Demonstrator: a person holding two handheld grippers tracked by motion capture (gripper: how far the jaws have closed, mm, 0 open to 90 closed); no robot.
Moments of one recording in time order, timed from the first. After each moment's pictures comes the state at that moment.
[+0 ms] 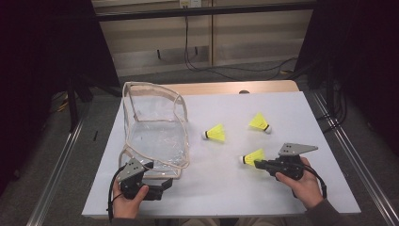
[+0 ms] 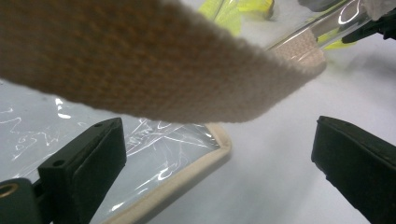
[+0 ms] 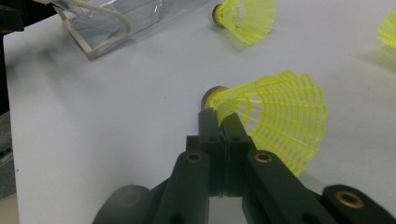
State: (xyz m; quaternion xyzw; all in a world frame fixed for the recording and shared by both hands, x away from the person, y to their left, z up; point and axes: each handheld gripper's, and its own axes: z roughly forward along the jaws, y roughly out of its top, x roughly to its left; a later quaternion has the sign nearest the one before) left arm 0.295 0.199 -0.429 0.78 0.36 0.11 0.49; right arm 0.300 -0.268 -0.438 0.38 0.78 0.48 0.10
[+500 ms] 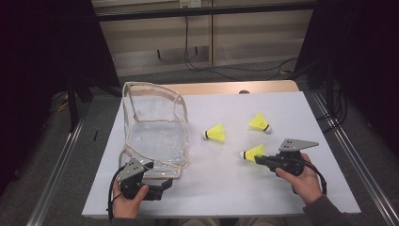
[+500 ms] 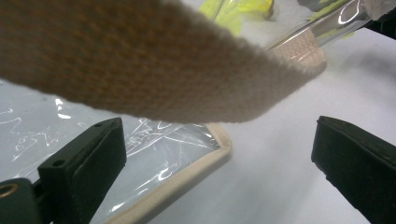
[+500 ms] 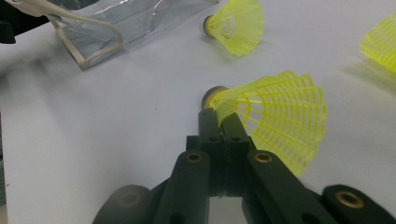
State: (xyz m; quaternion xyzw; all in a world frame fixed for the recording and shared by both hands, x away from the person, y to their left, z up) left arm 0.295 0.199 -0.430 0.78 0.36 0.11 0.49; right arm 0.308 -0.270 -0.431 0.39 0.78 0.48 0.10
